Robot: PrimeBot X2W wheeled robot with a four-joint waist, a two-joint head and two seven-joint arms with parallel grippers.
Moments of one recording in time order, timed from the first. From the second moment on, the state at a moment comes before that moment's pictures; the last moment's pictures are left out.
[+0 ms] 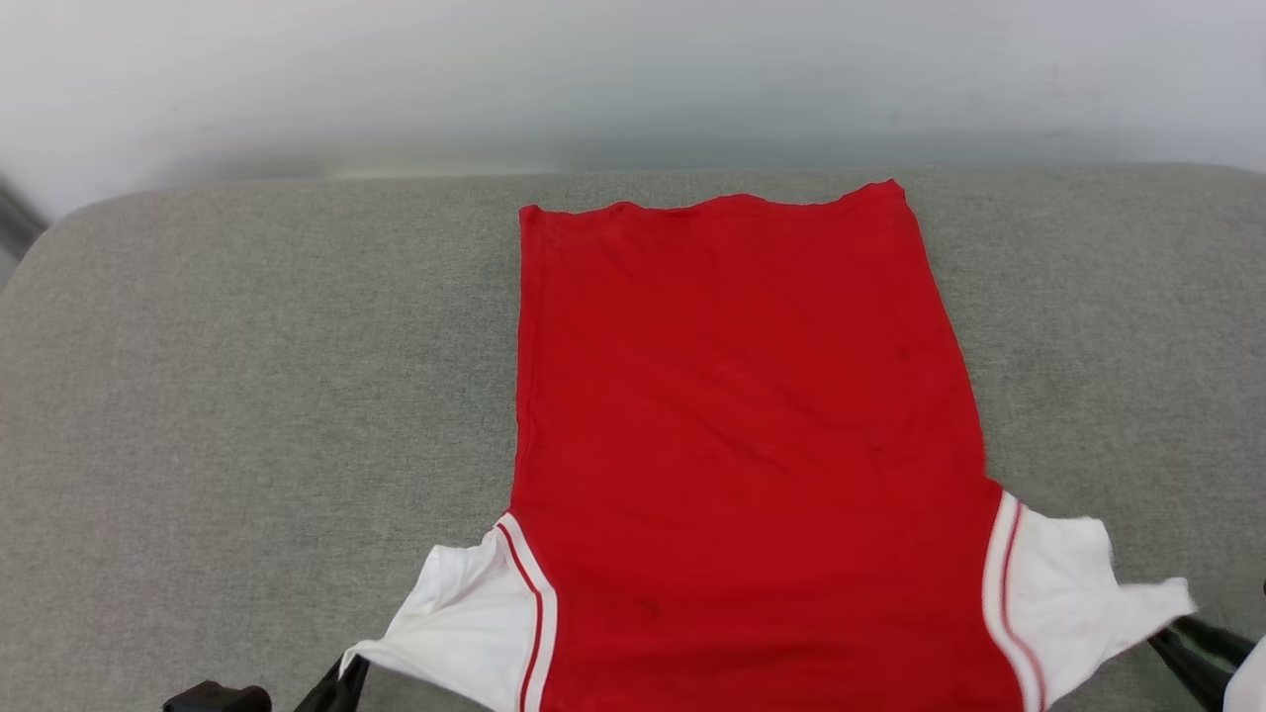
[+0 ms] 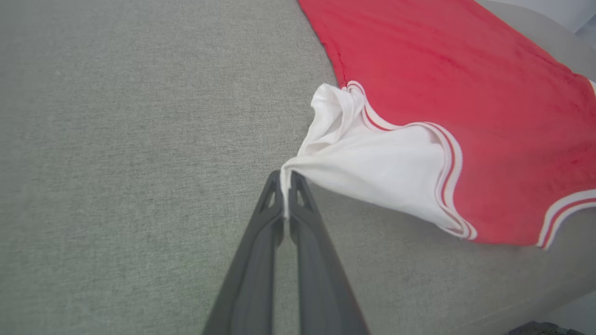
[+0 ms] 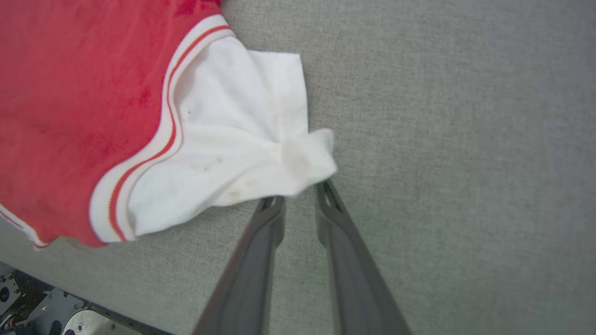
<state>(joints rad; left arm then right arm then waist) 0.24 0.58 -0.35 -0.08 -0.63 0.08 -0.11 0.04 -0.76 0.30 0.19 0.78 0.13 0.25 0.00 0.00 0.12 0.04</state>
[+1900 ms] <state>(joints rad) -0.08 0.42 -0.59 -0.34 -0.53 -0.01 -0.02 -1.10 -0.53 -0.29 0.46 0.12 0.13 1.24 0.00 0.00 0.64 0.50</state>
